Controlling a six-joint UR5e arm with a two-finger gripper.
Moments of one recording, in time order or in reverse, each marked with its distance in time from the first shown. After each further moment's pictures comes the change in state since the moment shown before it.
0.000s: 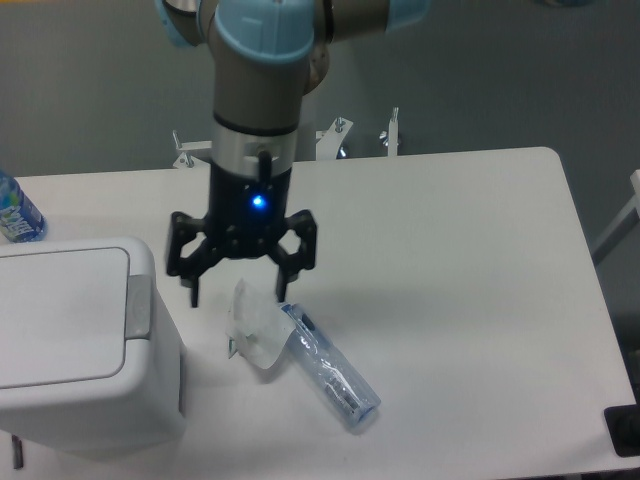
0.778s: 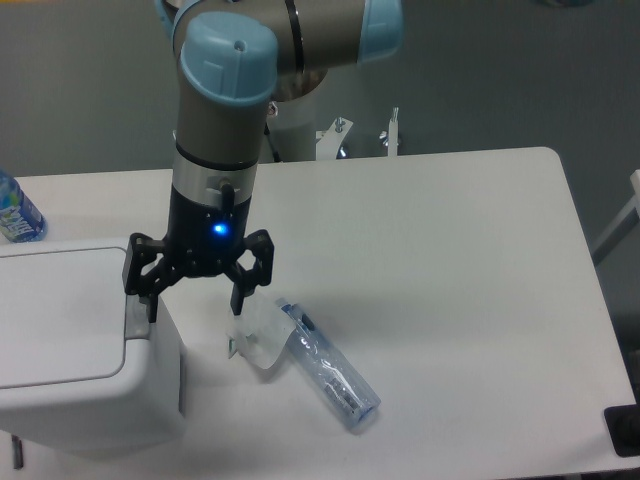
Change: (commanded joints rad) arm -0.023 -0.018 -0.002 0.000 -0.003 -0.072
